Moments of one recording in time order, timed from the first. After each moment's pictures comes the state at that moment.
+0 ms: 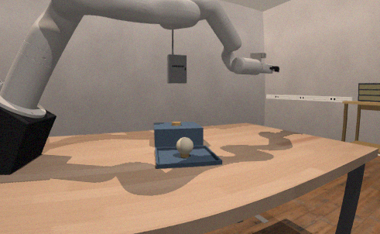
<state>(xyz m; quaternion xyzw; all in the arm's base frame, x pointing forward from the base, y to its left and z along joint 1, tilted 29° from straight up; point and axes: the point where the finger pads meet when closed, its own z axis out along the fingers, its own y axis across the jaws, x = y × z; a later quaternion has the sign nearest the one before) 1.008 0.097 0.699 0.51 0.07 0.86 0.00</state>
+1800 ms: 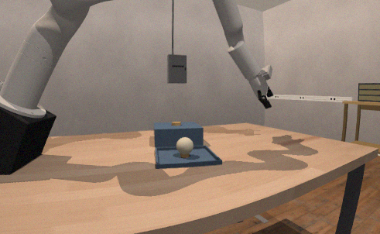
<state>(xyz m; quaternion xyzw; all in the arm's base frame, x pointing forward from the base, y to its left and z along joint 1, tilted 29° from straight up) 0.904 -0.071 0.469 0.69 -0.45 0.53 -0.21</state>
